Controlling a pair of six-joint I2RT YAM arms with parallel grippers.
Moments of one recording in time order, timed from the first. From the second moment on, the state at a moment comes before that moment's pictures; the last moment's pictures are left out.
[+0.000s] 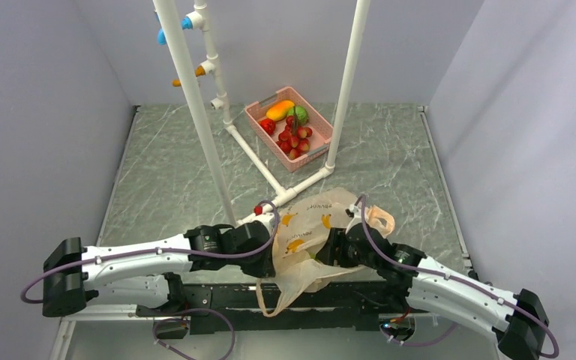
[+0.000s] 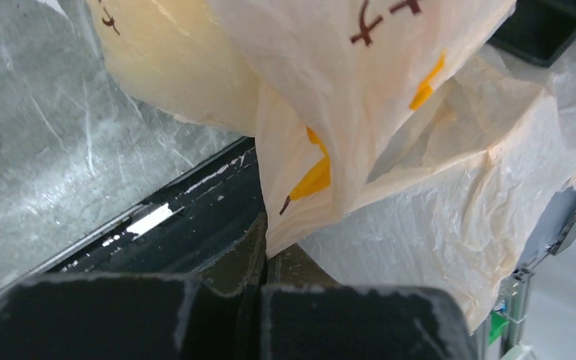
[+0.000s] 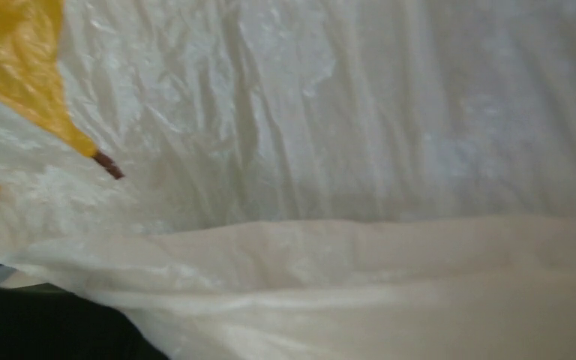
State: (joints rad) left arm -1.24 1.08 0.71 -0.52 0.01 -0.93; right arm 0.92 0.65 0.31 -0.40 0.07 0.88
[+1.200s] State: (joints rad) left arm -1.27 1.36 1.14 -0.81 -0.09 -1.02; right arm 0.92 0.71 0.72 -0.75 0.23 0.75
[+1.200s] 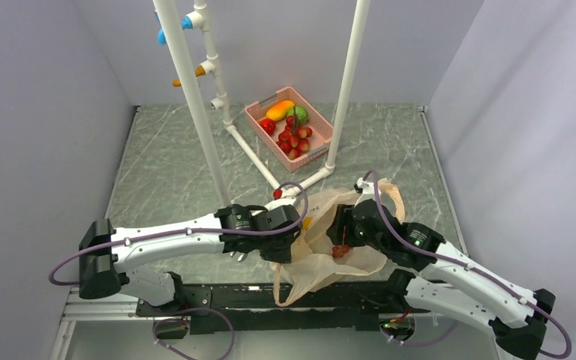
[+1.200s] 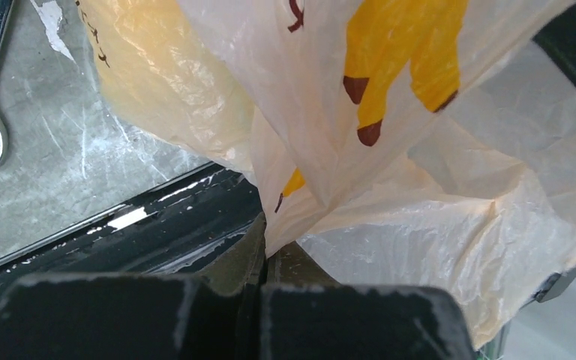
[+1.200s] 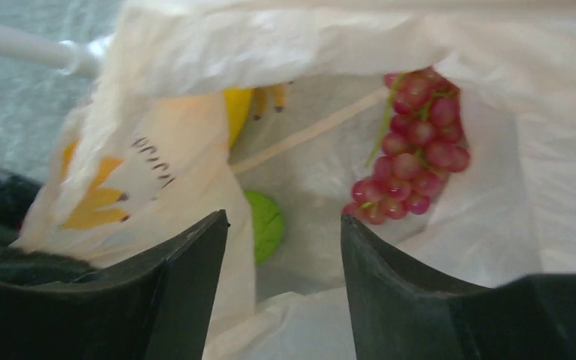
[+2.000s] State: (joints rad) left arm -1.26 1.45 1.14 -0.76 -0.05 -0.94; right arm 0.80 1.10 0.51 -0.35 0.49 0.65
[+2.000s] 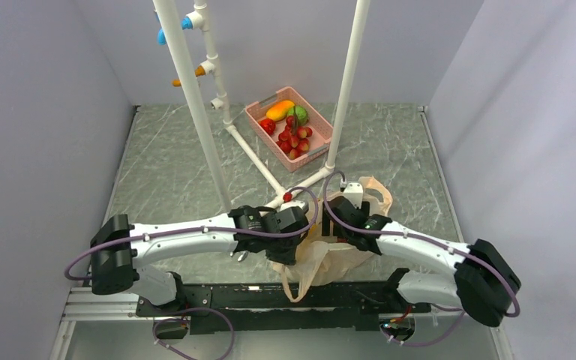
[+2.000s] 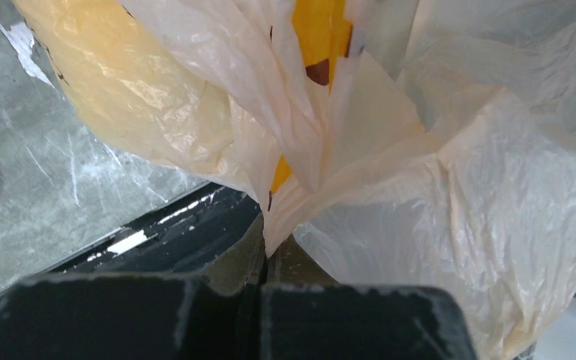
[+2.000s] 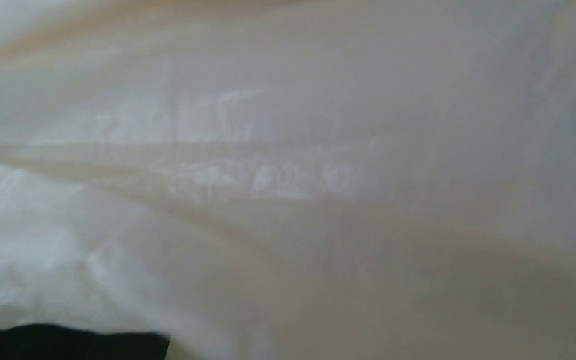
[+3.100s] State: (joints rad) left arm -1.25 1.48 1.12 -0.50 -0.34 -0.81; right arm 0.84 0.81 0.50 -0.30 0.40 0.61
